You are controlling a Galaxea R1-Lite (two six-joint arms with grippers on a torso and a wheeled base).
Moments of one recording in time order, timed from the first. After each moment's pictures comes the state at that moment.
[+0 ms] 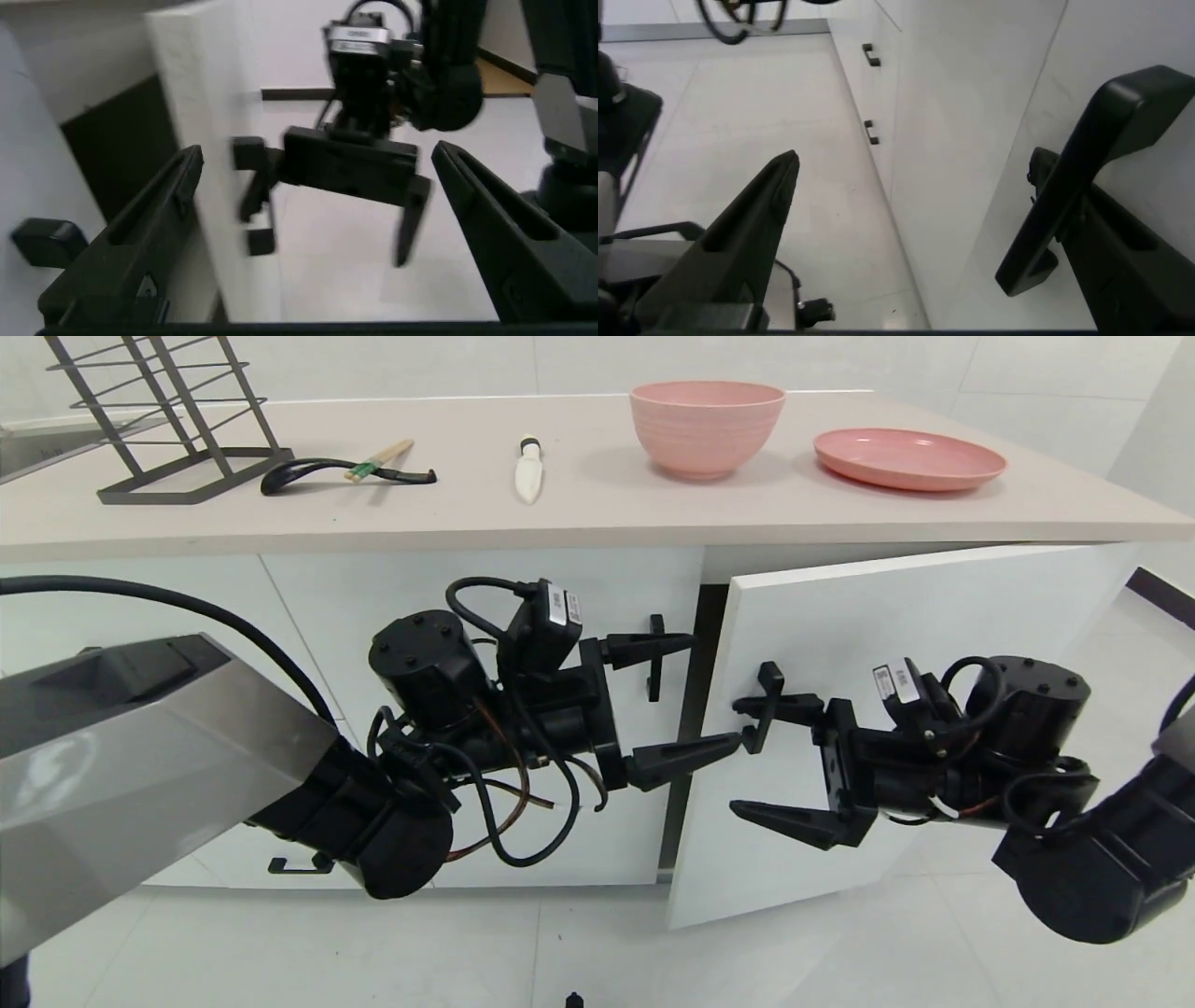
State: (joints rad) left arm -0.63 2.10 -0.96 -1.44 -0.85 -0.03; right arm 0.34 1.98 -0.53 -1.38 1.06 -0.22
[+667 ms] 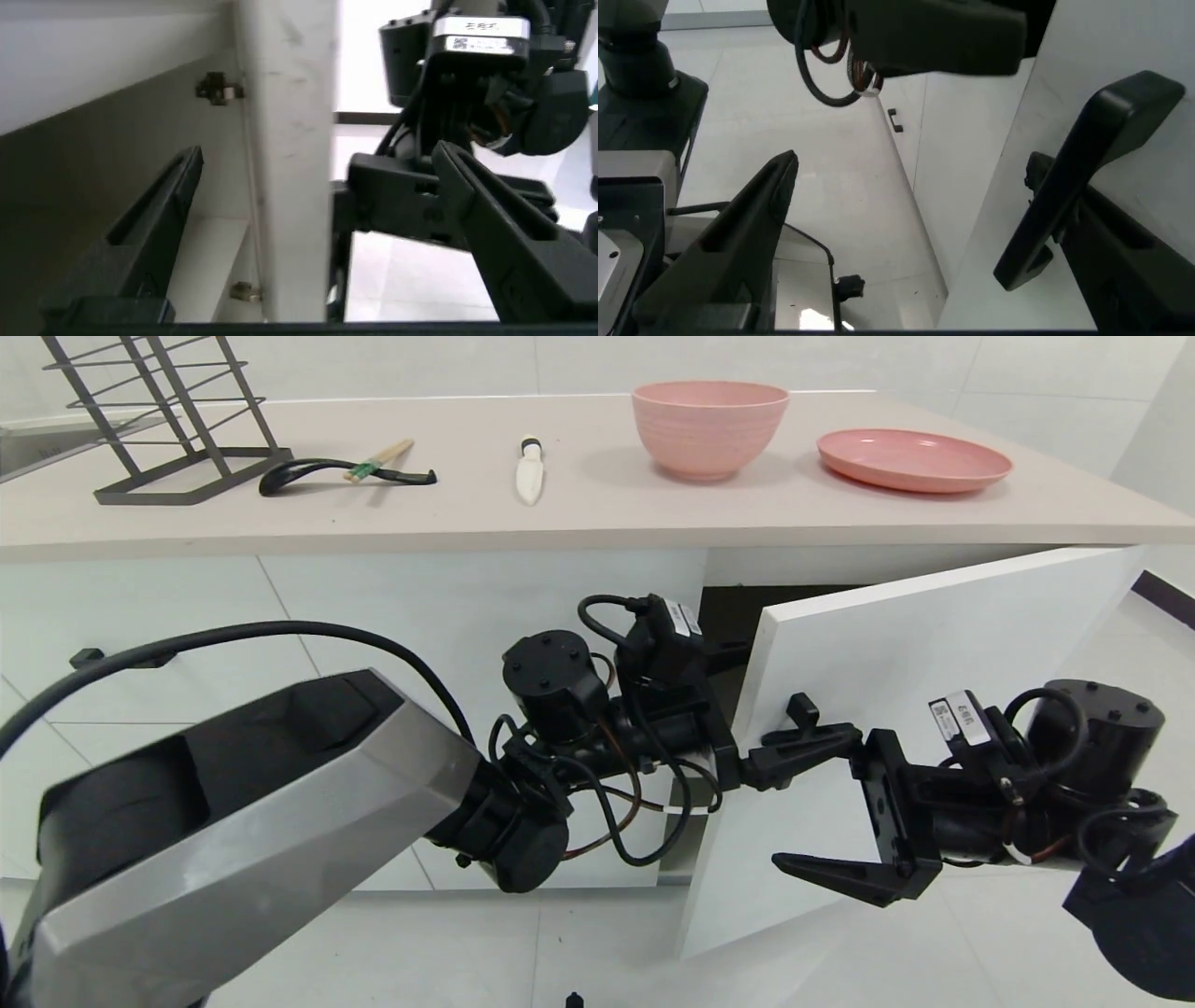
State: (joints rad) left arm -0.77 2.31 -1.25 -1.40 -0.73 -0.06; right arm 0.30 1.87 -0.38 -1.38 1.09 -0.27
